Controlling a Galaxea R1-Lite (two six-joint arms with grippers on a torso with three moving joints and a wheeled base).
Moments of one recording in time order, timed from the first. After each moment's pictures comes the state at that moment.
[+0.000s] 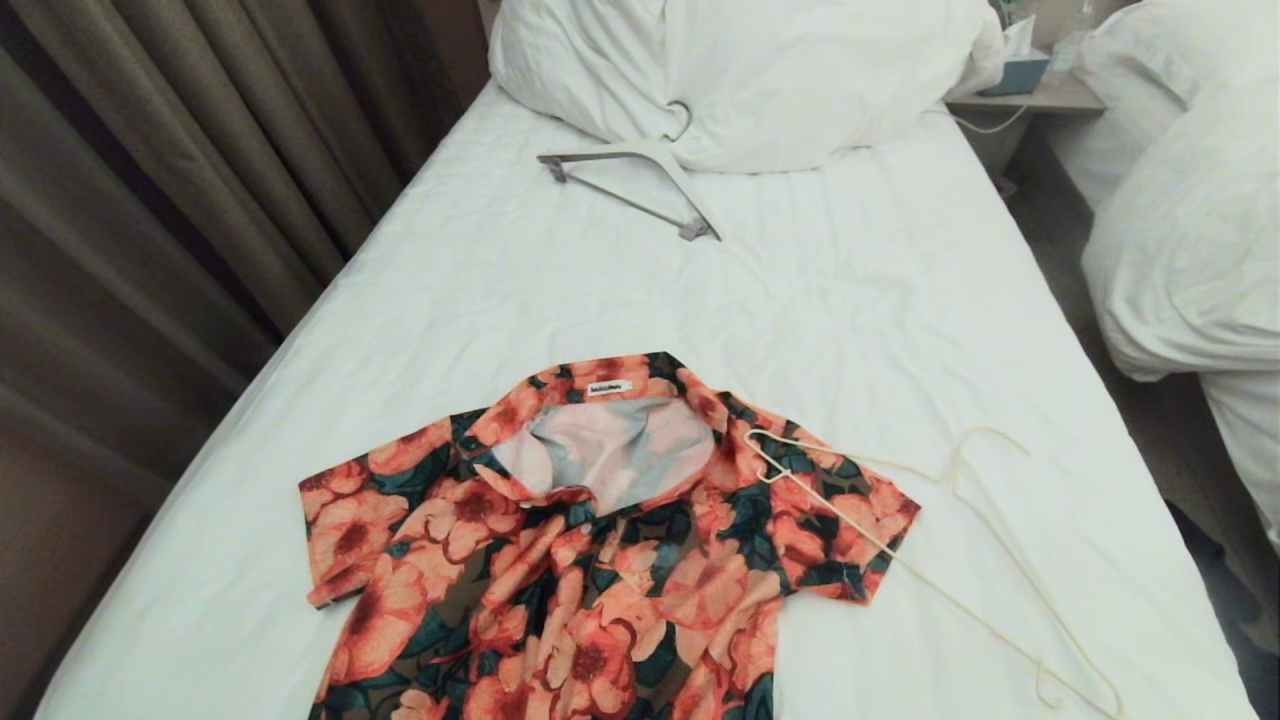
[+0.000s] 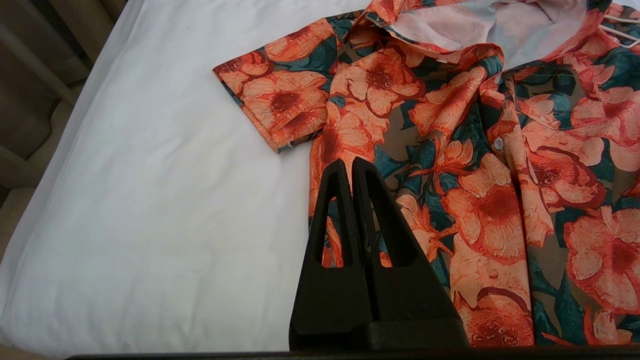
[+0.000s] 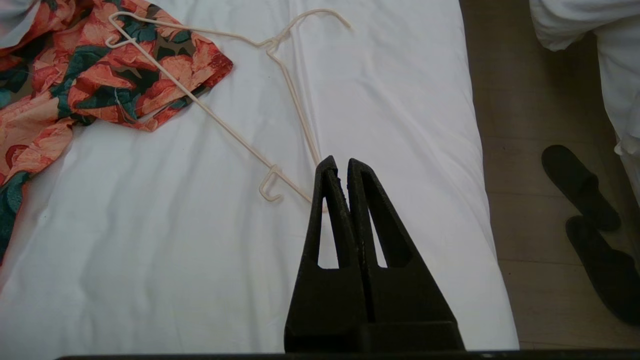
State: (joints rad) left arm 0.00 0.00 0.00 0.01 -0.02 0.05; right arm -0.01 0.00 0.00 0.00 0.01 -0.01
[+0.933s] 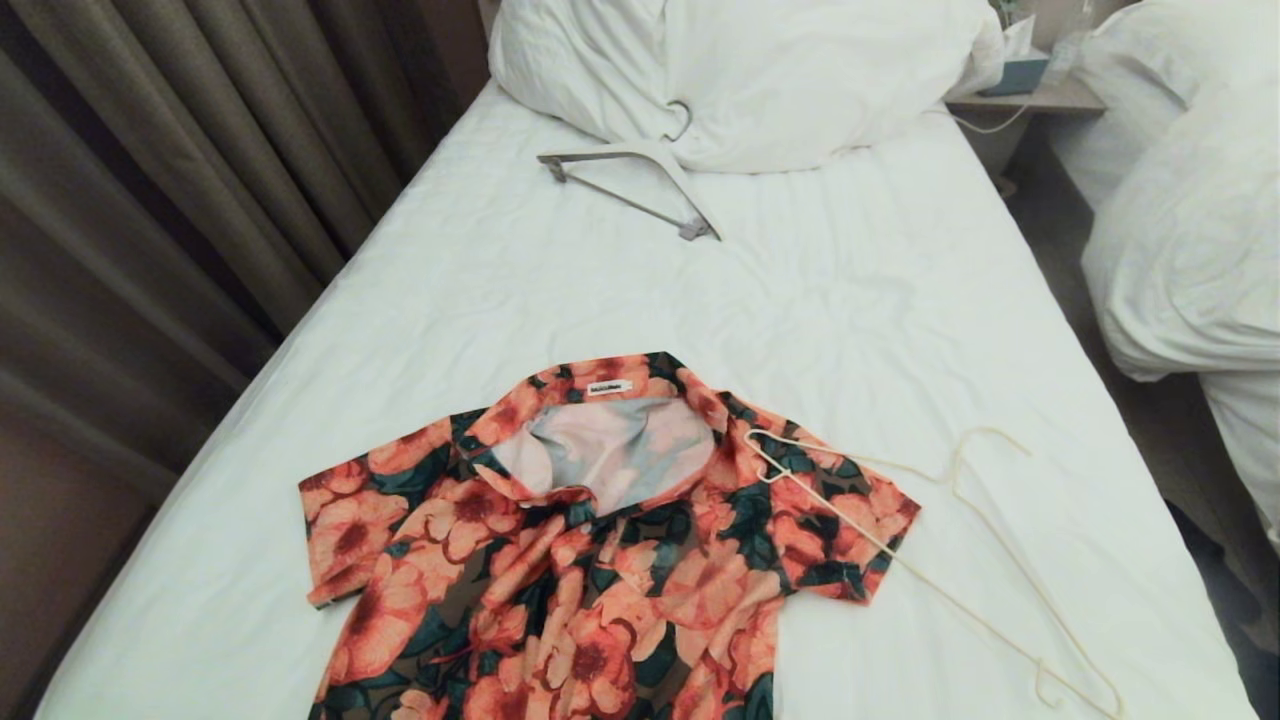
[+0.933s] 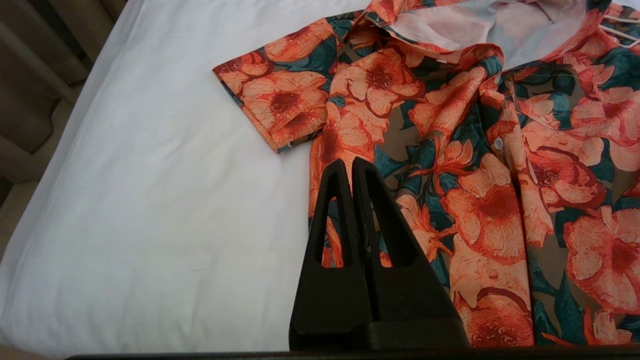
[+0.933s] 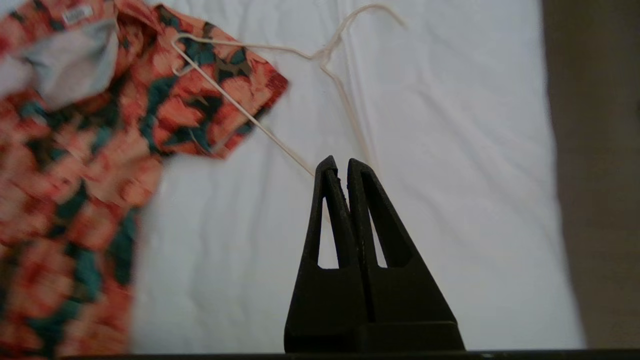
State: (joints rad) left arm 0.00 0.00 0.00 0.01 -0.02 0.05; right arm 0.00 0.49 -0.32 0.01 0.11 0.20
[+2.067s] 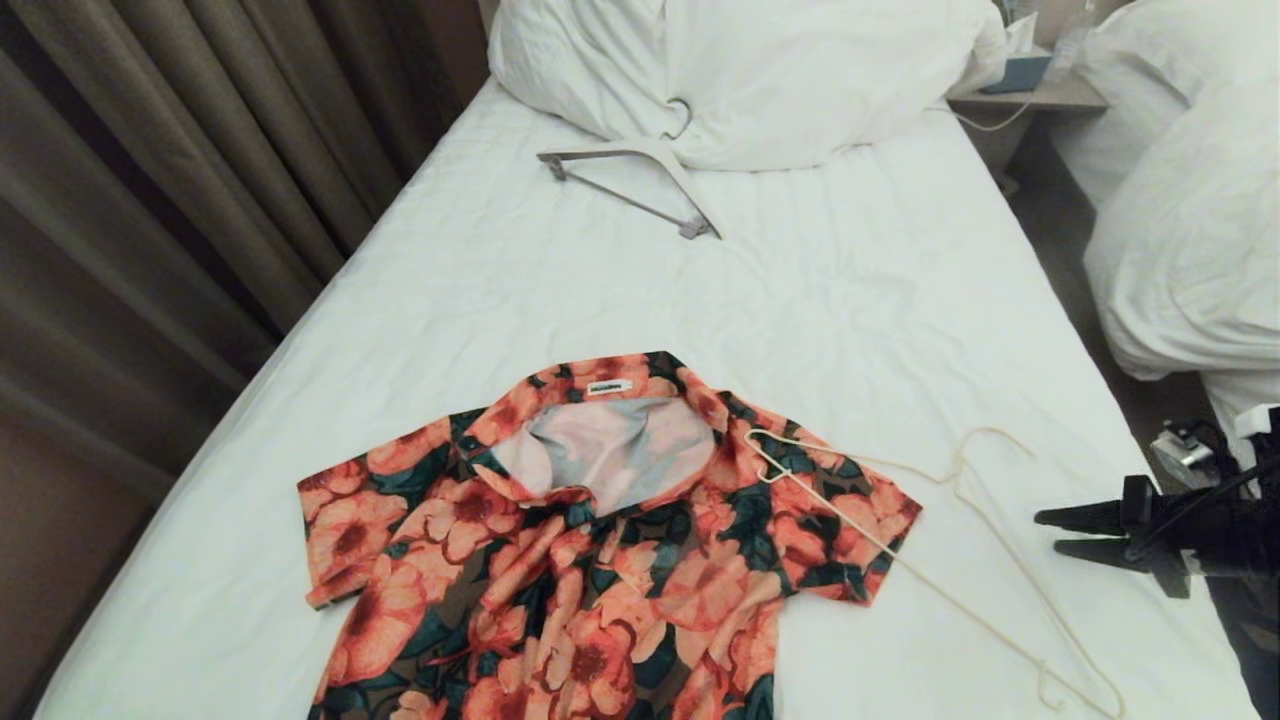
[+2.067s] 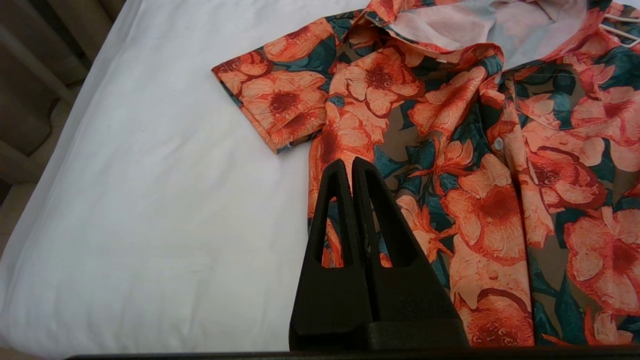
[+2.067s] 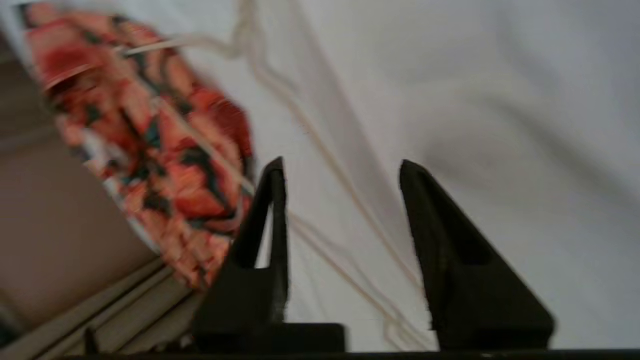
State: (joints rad) left arm 0.00 0.00 0.00 0.01 -0.02 0.05; right arm -0.33 1.84 -0.81 -0.12 0.78 0.39
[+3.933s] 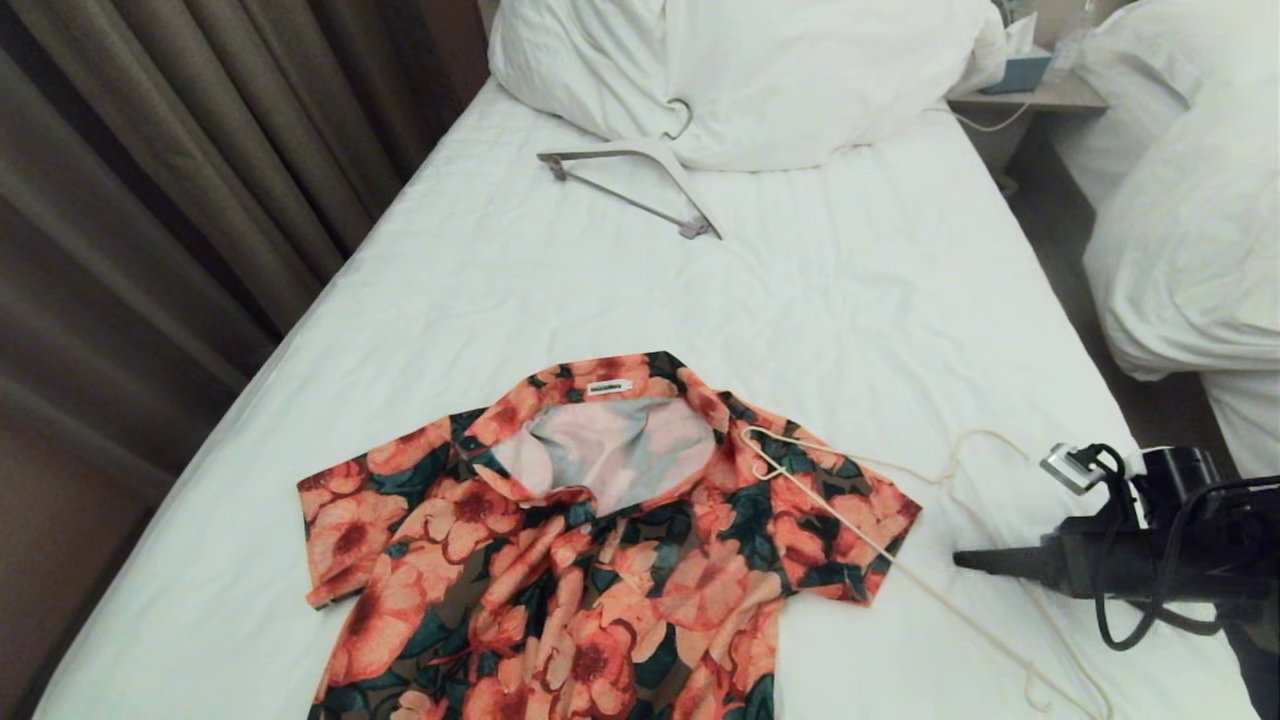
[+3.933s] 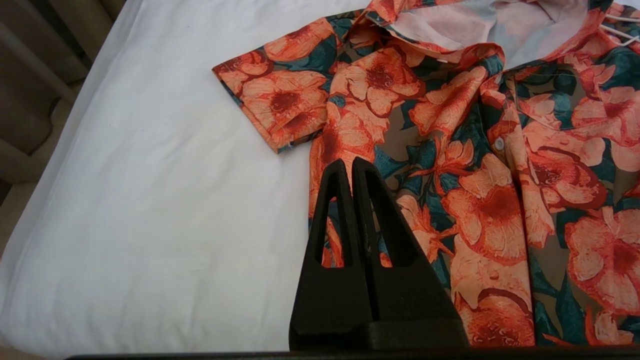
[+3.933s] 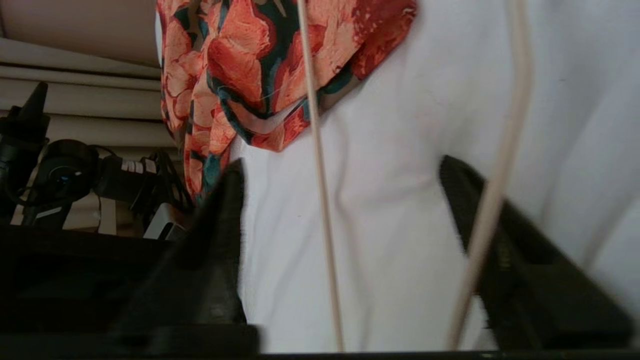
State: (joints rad) left arm 0.00 0.00 0.00 0.01 -0.02 0.05; right arm -0.19 2.07 -0.81 -0.20 1.19 -0.25
